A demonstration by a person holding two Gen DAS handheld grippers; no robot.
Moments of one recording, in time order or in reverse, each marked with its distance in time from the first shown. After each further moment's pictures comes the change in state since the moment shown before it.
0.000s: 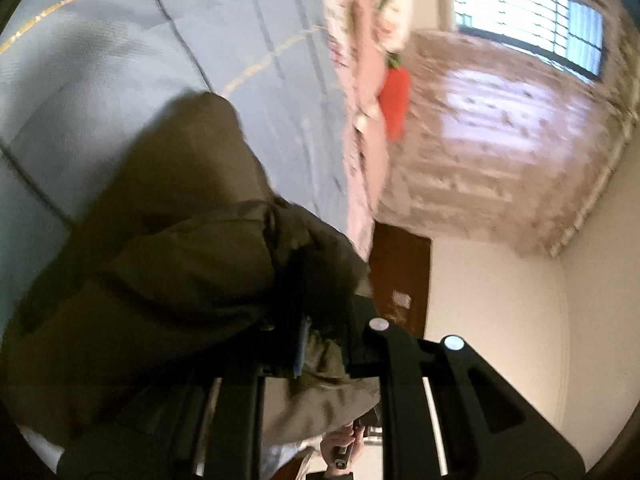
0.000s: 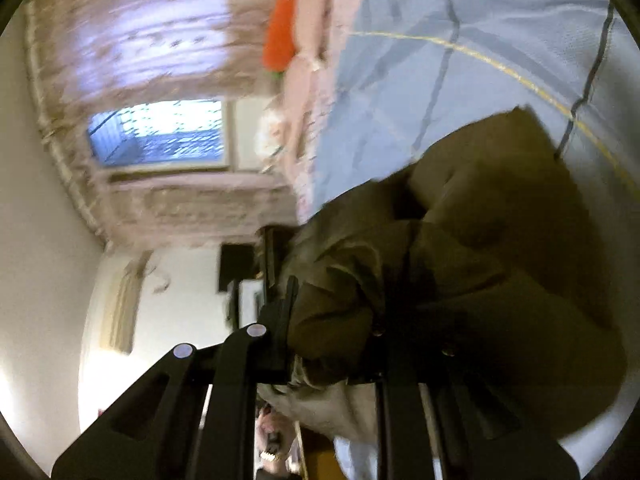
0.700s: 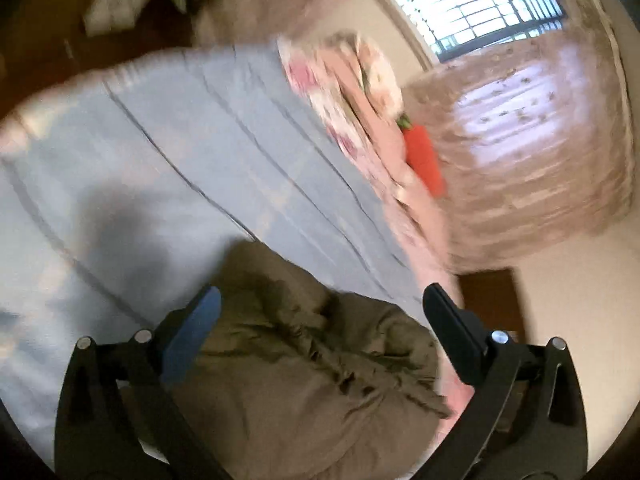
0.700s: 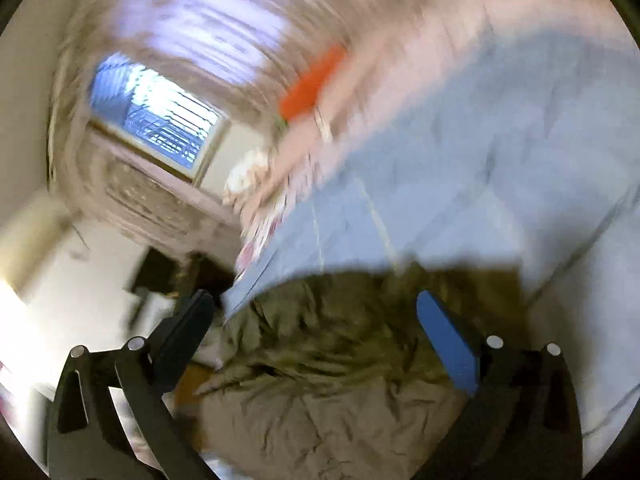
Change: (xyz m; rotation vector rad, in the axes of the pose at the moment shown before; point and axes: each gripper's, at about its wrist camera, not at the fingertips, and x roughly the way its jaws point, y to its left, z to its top) left arm -0.071 -0.100 -0.041 0.410 -0.410 0.346; right arm -0.034 0.137 -0.076 -0.674 -0.359 -0.251
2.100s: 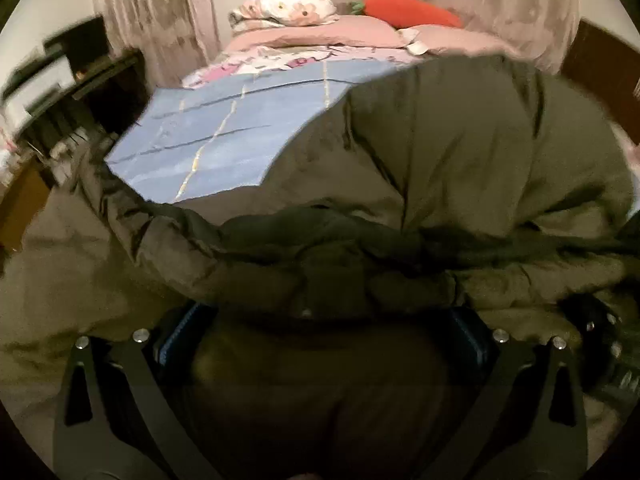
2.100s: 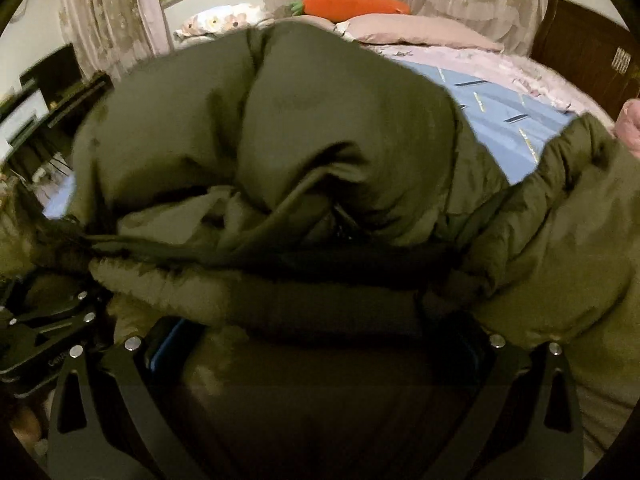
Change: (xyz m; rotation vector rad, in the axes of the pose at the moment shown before) left arm 0.207 -0.096 -0.163 0.768 0.088 0.433; right arm 0.229 0.049 -0.138 -0.418 0.355 -0.366
